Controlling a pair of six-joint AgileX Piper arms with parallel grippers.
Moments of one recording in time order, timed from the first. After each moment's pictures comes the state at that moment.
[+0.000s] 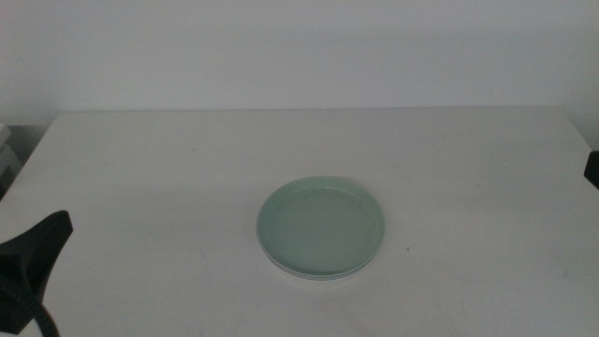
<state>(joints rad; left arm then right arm) -0.21 0.38 -0.39 -0.14 0.27 0.14 0.33 0.59 -0.61 -0.07 0.37 0.17</state>
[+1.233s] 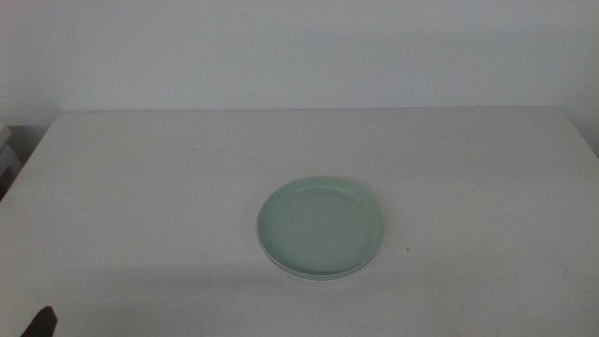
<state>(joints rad) 0.01 -0.01 0.03 -0.16 0.25 0.14 -0.01 -0.01 0.03 -0.03 0.38 0.17</state>
